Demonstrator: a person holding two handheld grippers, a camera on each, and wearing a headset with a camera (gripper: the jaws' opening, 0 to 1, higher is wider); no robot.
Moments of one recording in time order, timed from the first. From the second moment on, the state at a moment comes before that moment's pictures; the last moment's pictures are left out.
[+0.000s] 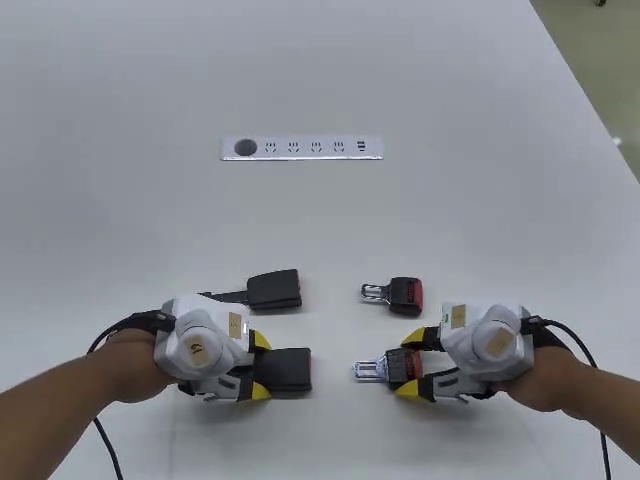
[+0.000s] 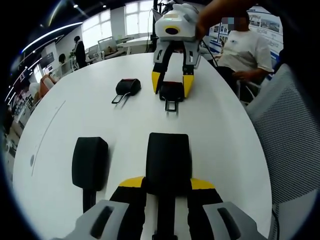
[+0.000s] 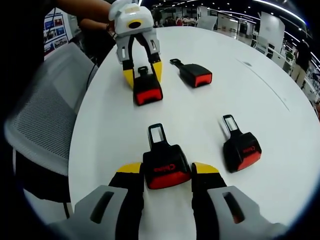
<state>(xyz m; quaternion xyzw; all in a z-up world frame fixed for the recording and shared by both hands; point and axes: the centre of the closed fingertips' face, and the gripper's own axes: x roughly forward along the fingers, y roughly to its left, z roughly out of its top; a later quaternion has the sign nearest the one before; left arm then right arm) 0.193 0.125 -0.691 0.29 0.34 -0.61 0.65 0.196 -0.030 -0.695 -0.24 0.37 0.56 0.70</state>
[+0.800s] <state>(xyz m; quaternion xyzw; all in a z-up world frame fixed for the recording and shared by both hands) 0.192 0.125 -0.694 0.30 0.35 -0.60 0.65 0.200 0.017 -0.689 -0.23 0.35 0.57 0.71</state>
